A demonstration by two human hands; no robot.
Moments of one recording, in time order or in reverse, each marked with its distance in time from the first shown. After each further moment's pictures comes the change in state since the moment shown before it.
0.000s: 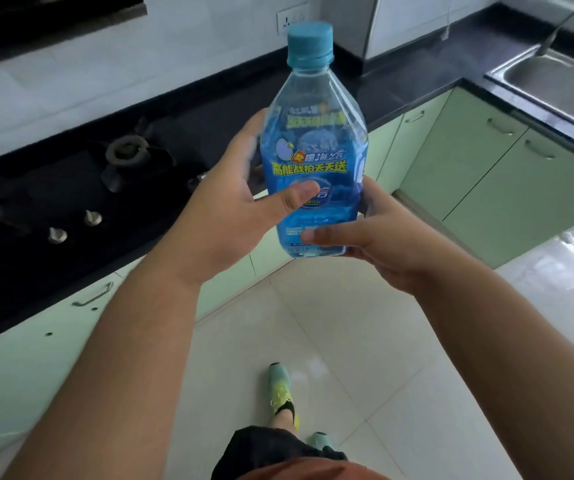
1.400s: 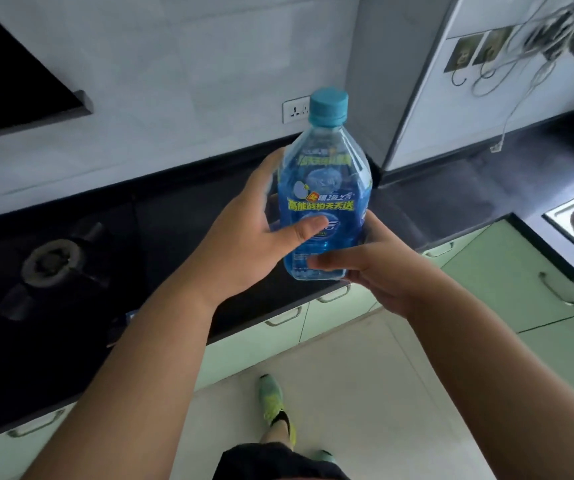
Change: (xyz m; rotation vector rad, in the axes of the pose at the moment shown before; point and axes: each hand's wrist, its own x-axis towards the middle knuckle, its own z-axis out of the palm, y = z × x) left_hand 0.456 -0.066 0.006 0.104 0.121 -0.022; right_hand 0.408 -0.122 -0.253 -0.064 -0.163 0.080
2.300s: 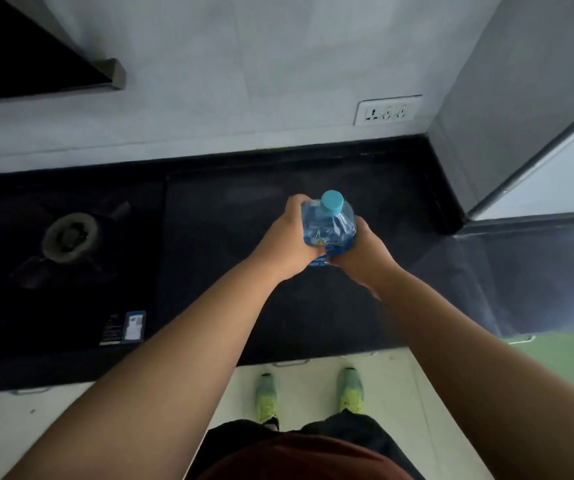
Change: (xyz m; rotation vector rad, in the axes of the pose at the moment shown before) left_hand 0.167 -0.181 -0.015 0.430 0.240 -0.481; right_hand 0.271 0.046 -0.038 -0.666 0.034 0.029
